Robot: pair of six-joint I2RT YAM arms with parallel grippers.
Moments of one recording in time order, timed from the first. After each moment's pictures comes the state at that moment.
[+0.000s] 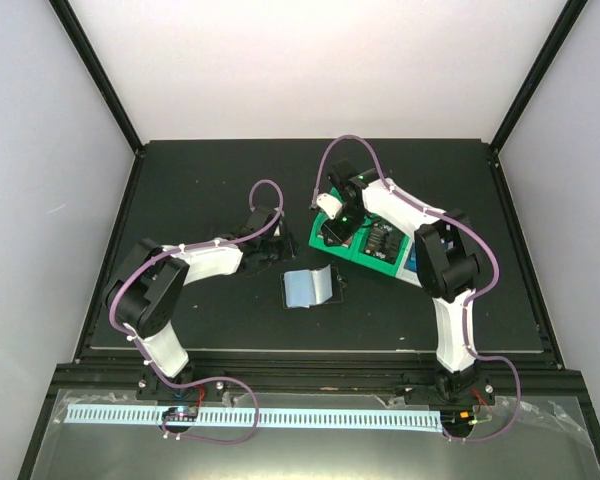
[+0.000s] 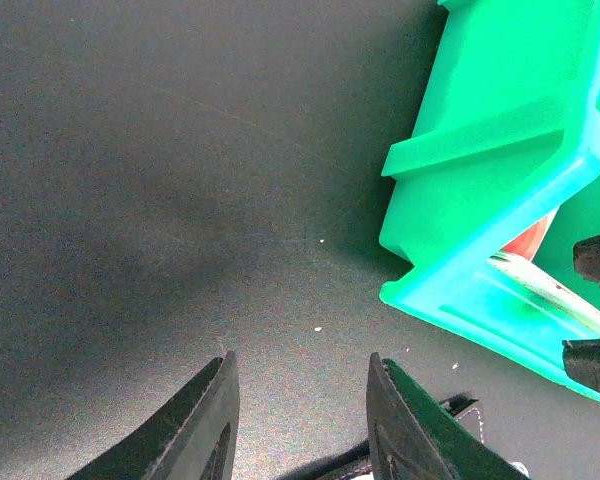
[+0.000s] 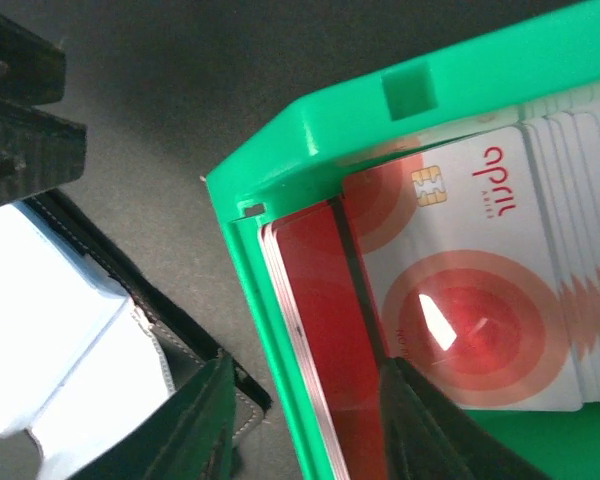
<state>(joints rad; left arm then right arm) -0.56 1.71 0.88 -0.01 0.13 -0.76 0.52 2.08 1.67 -0.97 -0.28 -0.30</state>
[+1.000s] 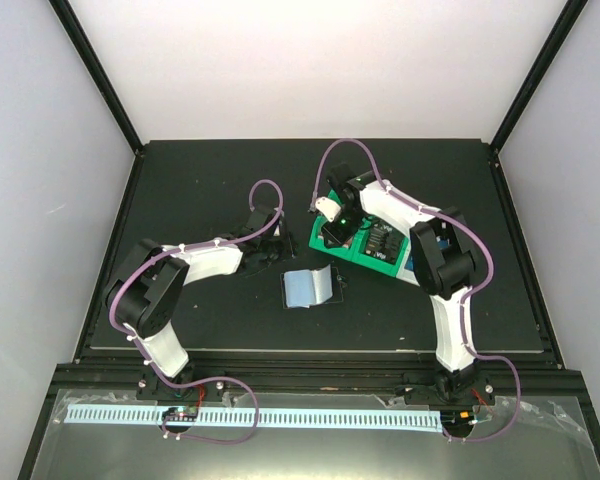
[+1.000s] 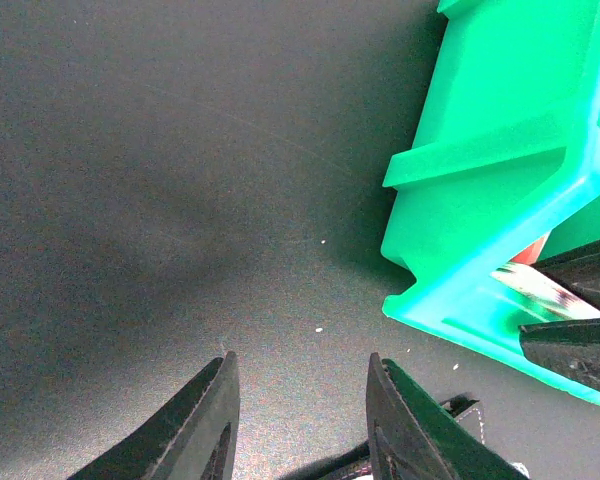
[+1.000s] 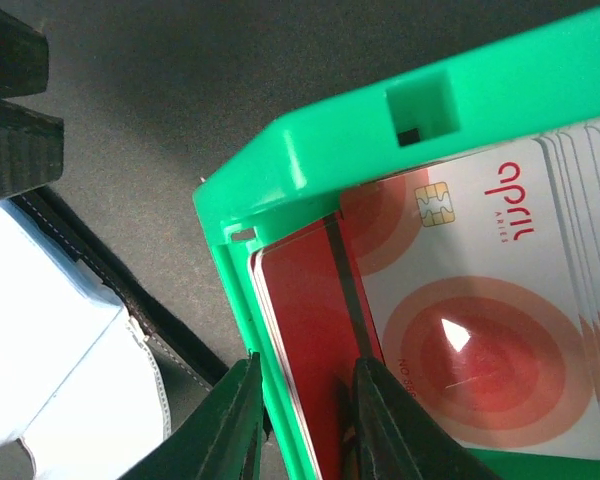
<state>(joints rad) -0.56 1.71 0.88 -0.01 0.13 -0.76 0.52 2.12 1.67 -0.96 -0.30 -0.31</state>
